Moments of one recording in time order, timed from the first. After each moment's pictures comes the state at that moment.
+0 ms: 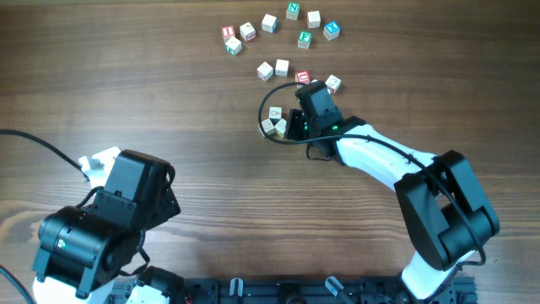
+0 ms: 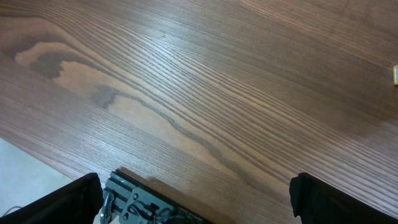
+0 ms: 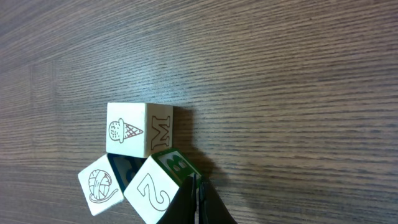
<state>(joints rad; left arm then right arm) -0.37 0.93 1.27 -1.61 -0.43 -0.74 0.52 1.87 1.05 -0.14 -0.04 0.67</state>
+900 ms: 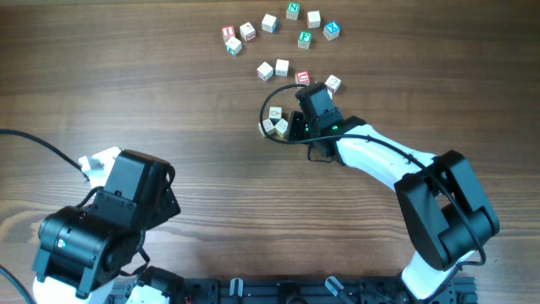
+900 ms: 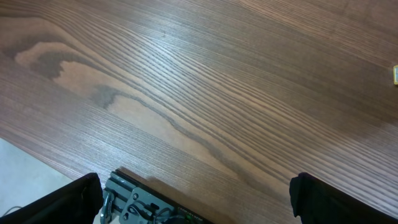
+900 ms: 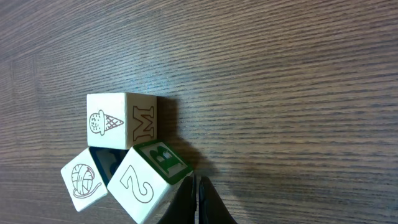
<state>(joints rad) -0.37 0.93 1.27 -1.61 -0.43 -0.74 0.52 1.87 1.05 -0.18 -0.03 0.70</state>
